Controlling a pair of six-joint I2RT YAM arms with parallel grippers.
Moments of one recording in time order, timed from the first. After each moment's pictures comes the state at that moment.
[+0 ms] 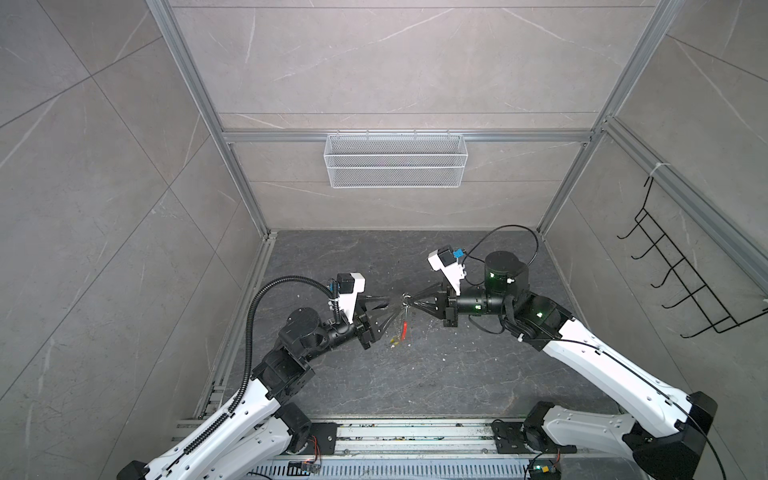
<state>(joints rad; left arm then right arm) -0.74 0.74 0.70 0.08 0.38 -0.39 0.72 1.17 1.21 -0.33 -0.69 0.25</state>
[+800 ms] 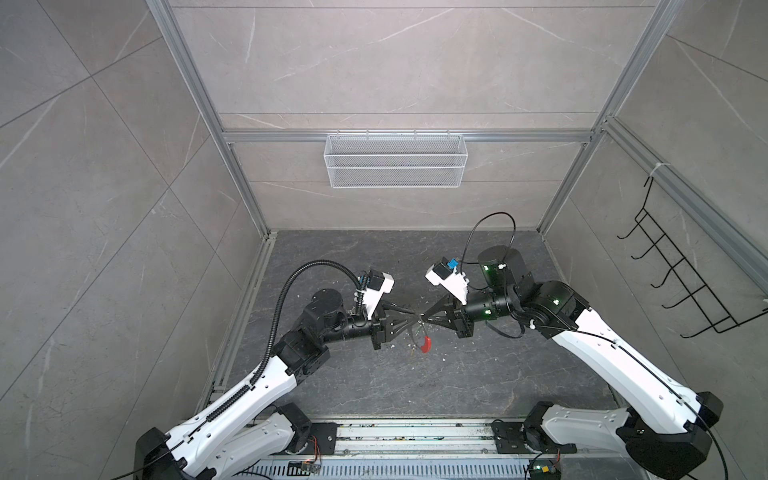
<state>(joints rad) -0.74 0.93 0.79 0.05 0.68 -0.39 0.72 1.23 1.42 -0.87 -0.64 -0.01</state>
